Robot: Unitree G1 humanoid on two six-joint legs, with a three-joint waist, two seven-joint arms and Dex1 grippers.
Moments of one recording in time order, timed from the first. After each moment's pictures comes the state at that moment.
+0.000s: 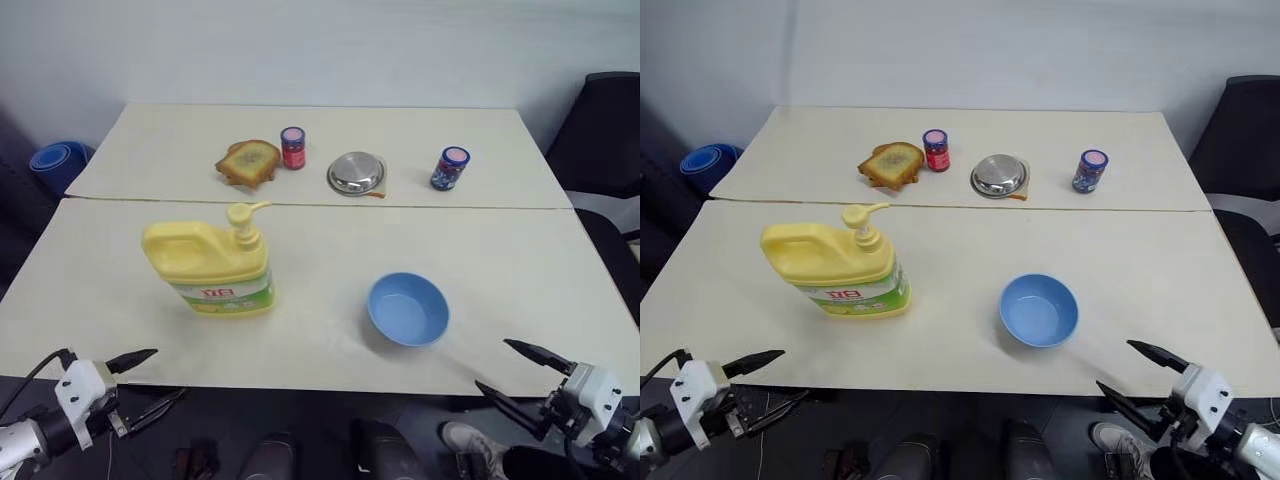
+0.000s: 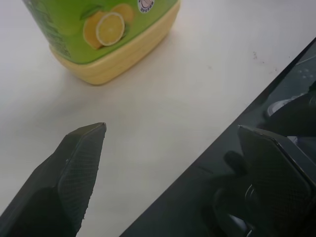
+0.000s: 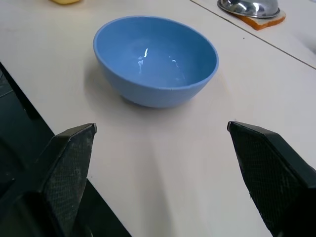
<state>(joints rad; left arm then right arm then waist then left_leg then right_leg) 0.48 0.68 0.45 -0.10 -0.40 -0.13 -0.94 0.48 -0.62 -0.39 -0.05 0.44 -0.36 1.09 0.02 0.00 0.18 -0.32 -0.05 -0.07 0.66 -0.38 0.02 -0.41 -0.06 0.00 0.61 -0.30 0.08</state>
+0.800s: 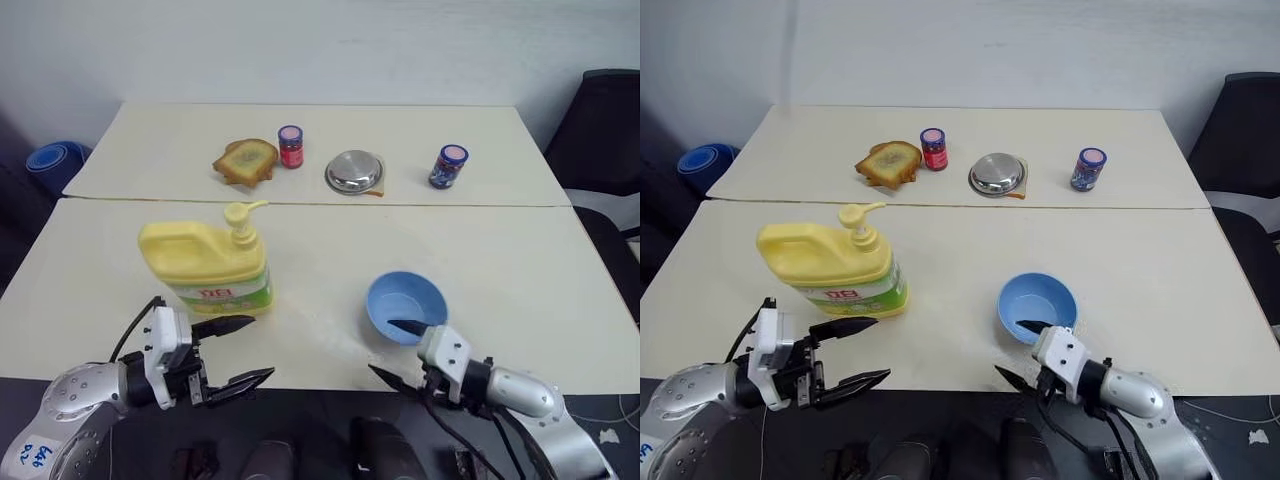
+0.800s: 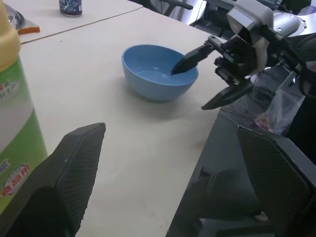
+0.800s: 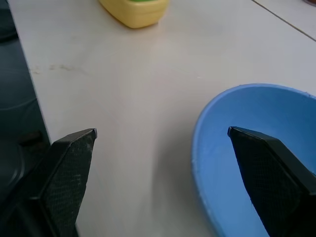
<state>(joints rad) 0.32 0.70 0.24 -0.58 -0.67 0.35 -0.91 0.15 -0.58 0.11 -0.37 0.13 0.12 0.75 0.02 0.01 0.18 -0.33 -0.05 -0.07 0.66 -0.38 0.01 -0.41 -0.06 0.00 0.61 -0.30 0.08</state>
